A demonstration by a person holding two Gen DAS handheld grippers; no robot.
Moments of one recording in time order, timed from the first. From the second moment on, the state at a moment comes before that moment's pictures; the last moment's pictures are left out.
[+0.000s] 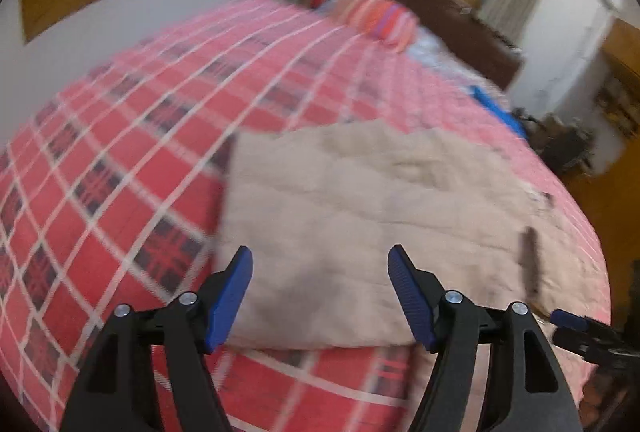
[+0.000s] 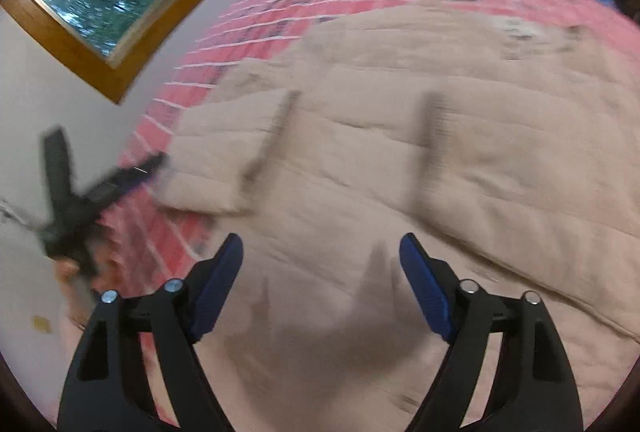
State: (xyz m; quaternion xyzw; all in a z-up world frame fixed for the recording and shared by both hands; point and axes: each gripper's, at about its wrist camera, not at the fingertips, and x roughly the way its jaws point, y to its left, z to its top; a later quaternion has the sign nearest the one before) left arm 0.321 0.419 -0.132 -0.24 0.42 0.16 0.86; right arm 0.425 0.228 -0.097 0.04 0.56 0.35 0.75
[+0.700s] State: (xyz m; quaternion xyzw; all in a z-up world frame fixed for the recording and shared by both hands) left arm 0.304 0.438 -0.145 -0.27 0.42 0.16 0.85; right arm 0.432 0.294 -0.094 0.03 0.56 0.38 0.74
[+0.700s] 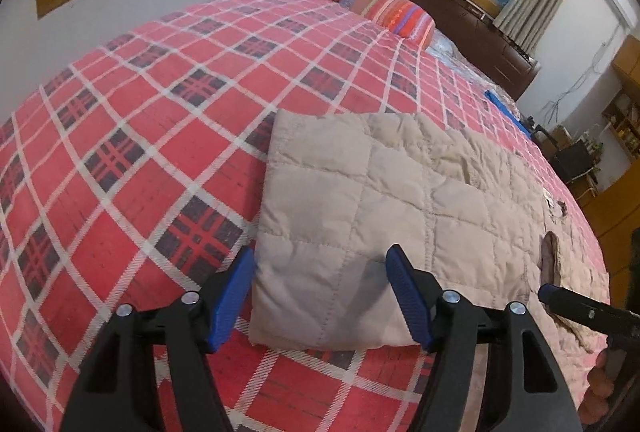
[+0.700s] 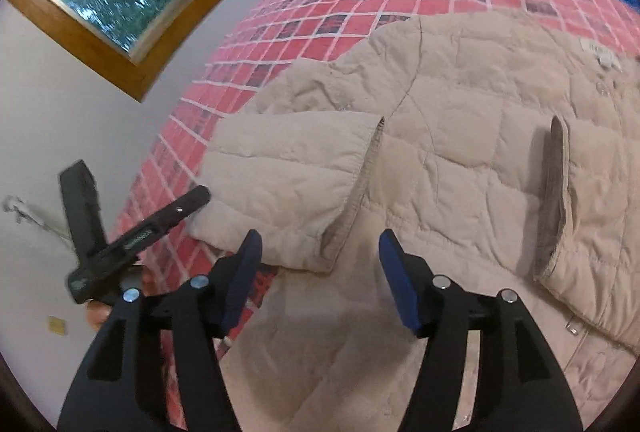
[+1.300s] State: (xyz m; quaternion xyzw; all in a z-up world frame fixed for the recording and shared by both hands) left arm 0.302 0.459 -0.152 -0.35 0.42 0.12 0.83; right arm 0.439 0.301 -0.120 0.04 0.58 0.38 0.72
